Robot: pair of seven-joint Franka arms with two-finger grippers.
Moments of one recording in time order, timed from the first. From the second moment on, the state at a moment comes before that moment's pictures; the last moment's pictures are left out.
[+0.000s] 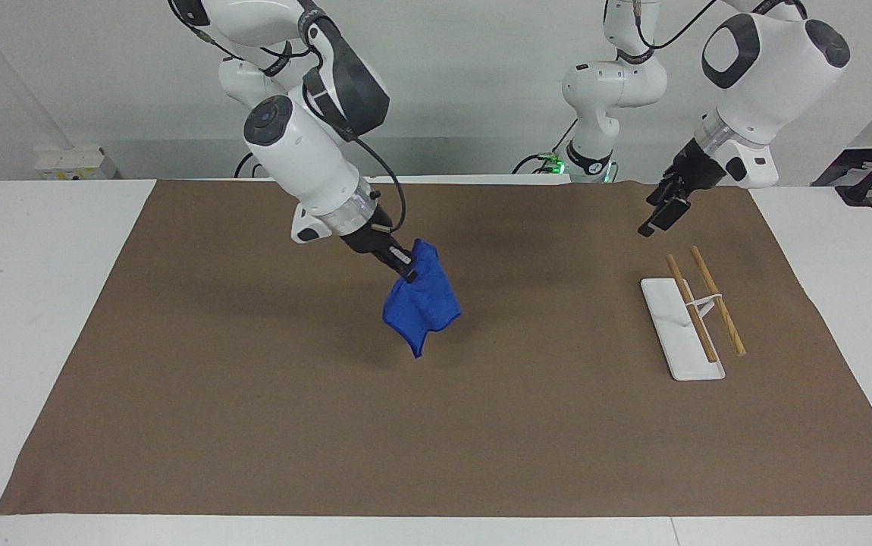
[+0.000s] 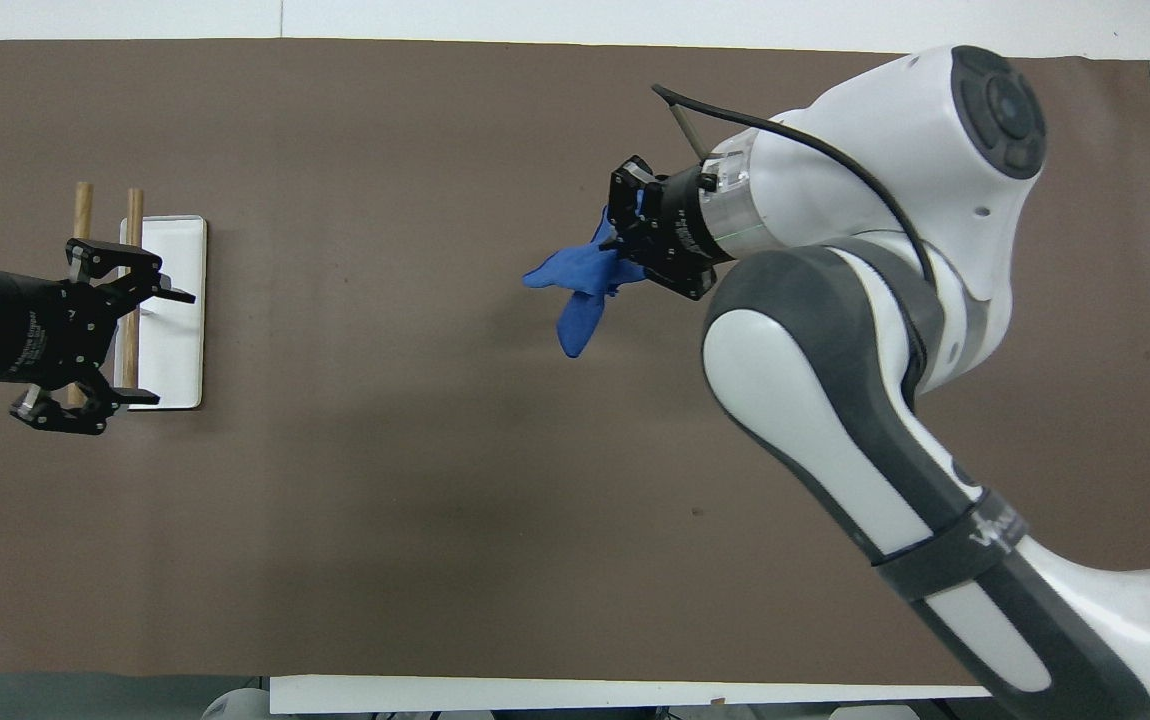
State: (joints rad) left arm -0.10 -0.24 -0.07 -2.09 -0.36 1.91 -1.26; right arm -0.09 0.26 0.60 -1.68 0.36 2.21 1.24
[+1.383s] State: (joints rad) left arm -0.19 -0.13 -0.06 -2.17 -0.57 2.31 -1.65; right arm 0.00 0.40 0.85 -1.67 0.41 2.77 1.80
